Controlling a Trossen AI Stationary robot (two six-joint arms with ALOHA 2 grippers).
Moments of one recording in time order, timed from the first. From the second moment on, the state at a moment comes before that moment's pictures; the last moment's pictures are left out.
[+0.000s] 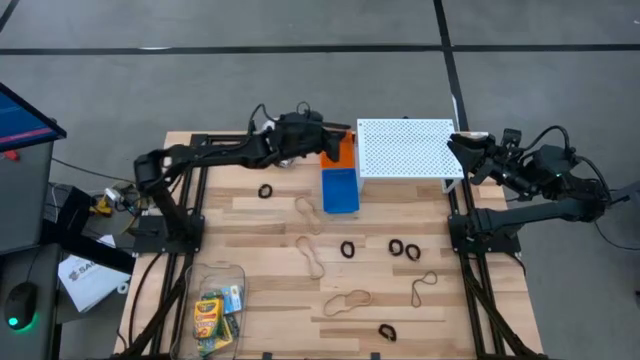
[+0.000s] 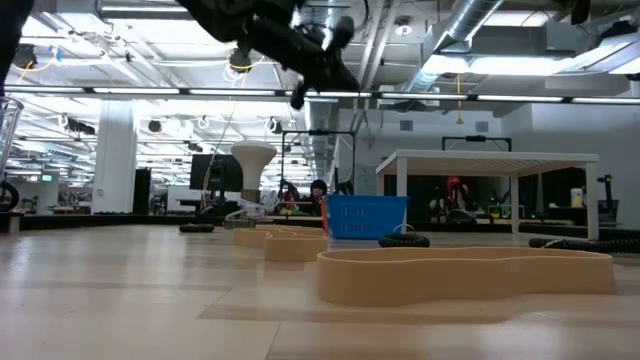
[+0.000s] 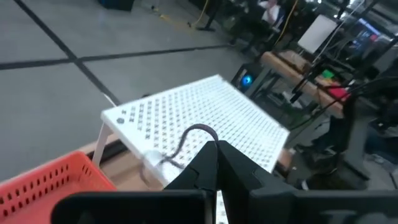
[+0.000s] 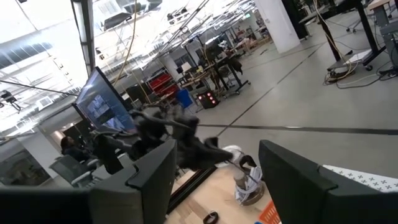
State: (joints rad) left arm 0.37 1.74 1.29 0.22 -0.12 -0.50; right arm 0.08 0.36 0.85 -0.37 0.66 0.47
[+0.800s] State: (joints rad) left arm 0.42 1.88 1.29 0.14 -0.26 -0.54; right arm 0.08 0.36 0.85 -0.37 0.66 0.50
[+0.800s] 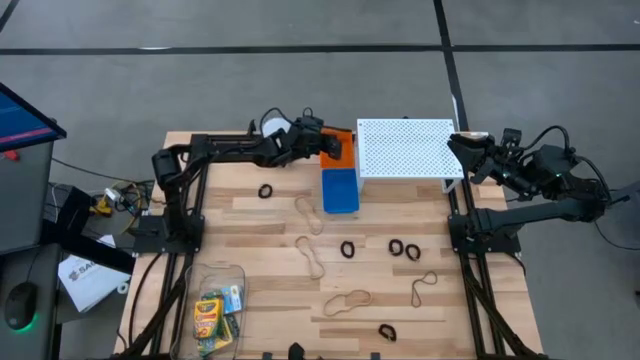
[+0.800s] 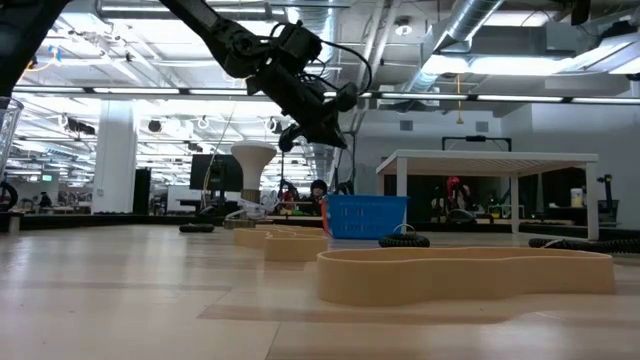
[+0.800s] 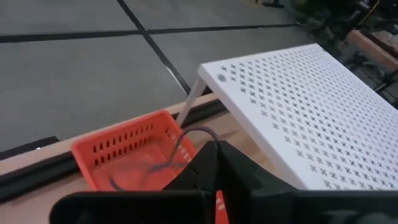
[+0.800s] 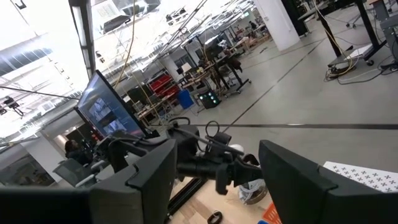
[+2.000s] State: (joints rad) left arm 0.25 1.49 1.20 -0.53 0.14 -0.06; right arm 0.08 0.36 0.85 -0.38 0.66 0.47
